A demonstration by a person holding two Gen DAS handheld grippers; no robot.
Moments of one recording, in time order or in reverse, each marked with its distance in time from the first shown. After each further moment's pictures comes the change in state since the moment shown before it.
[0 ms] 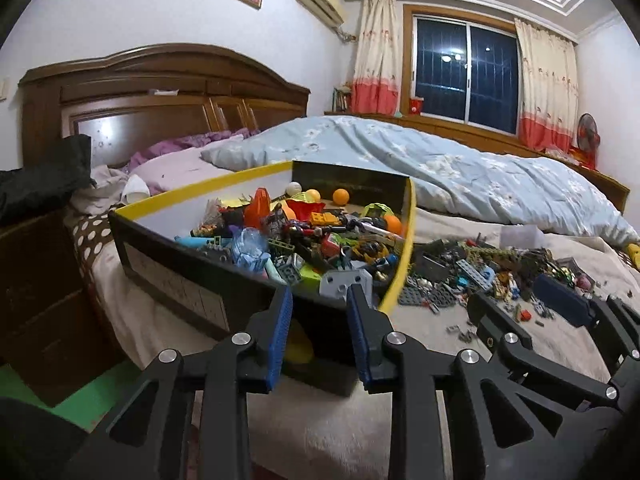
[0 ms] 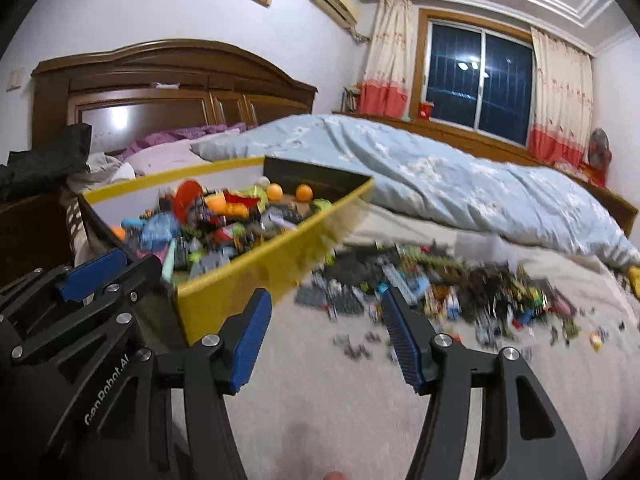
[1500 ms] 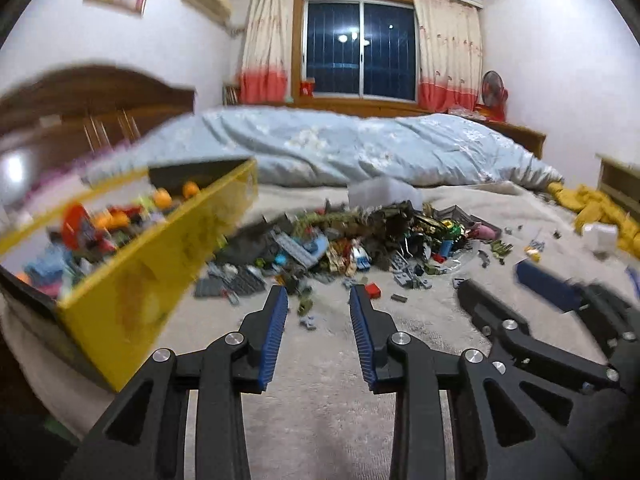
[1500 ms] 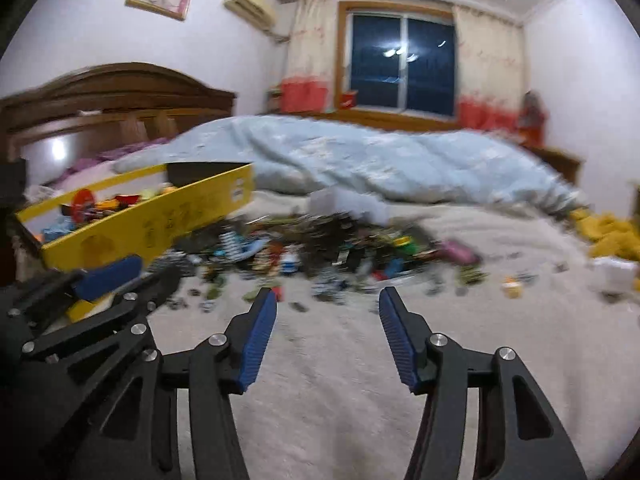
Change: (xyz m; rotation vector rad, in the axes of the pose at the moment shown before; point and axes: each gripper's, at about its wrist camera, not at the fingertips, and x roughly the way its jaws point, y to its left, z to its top) left arm 0.030 -0.152 -0.014 0.165 0.076 -0.344; right arm -0.015 -0.154 -0.050 0.167 0.020 -0.146
